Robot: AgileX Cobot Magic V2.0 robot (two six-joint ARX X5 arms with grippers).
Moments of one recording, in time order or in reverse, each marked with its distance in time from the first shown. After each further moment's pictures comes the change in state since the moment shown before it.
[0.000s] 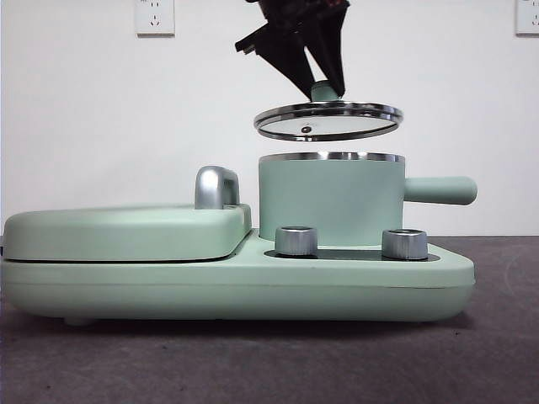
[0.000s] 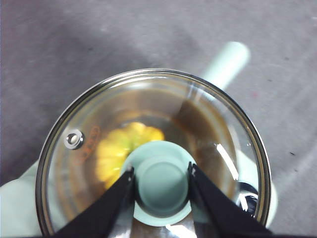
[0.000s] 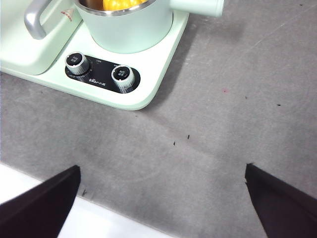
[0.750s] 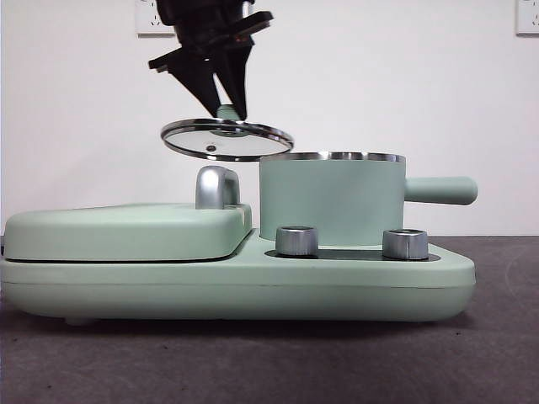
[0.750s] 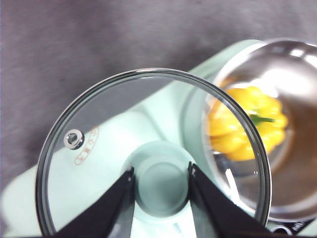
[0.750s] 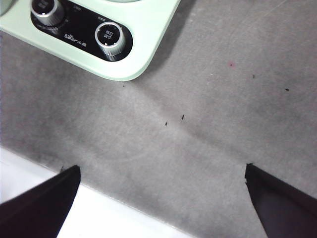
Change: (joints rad) left arm 0.221 0.000 0.000 -0.125 -0.001 -0.016; right arm 0.000 0.320 0.045 0.000 0.001 -0.095
